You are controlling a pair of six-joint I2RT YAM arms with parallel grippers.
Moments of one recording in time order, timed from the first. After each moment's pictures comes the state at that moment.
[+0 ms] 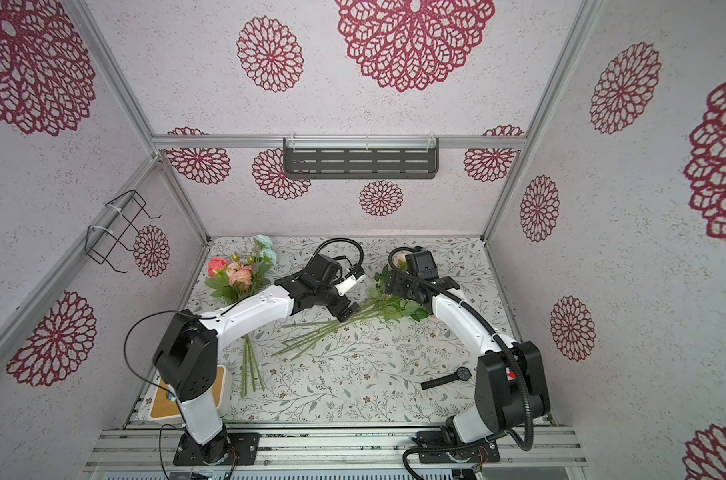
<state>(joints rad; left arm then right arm) -0.68 1.78 1.36 -0.35 0.11 0.20 0.36 1.50 1.16 -0.47 0.00 0.48</state>
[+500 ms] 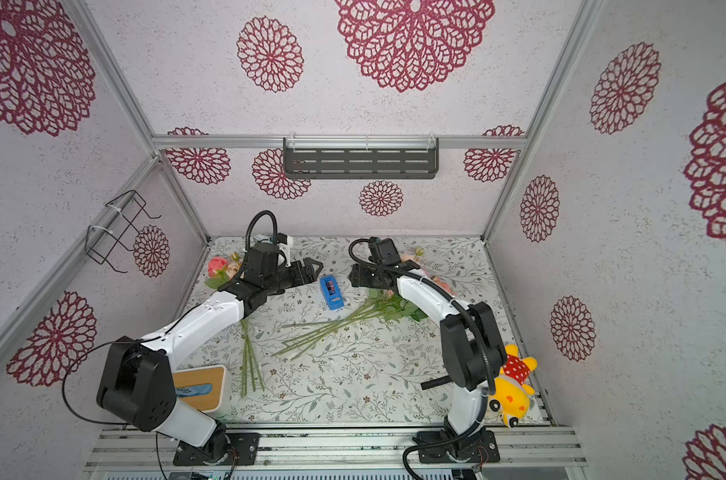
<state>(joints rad) -0.40 1.59 1.14 -0.09 0.23 -0.64 0.49 1.86 1.47 -0.42 -0.20 0.45</state>
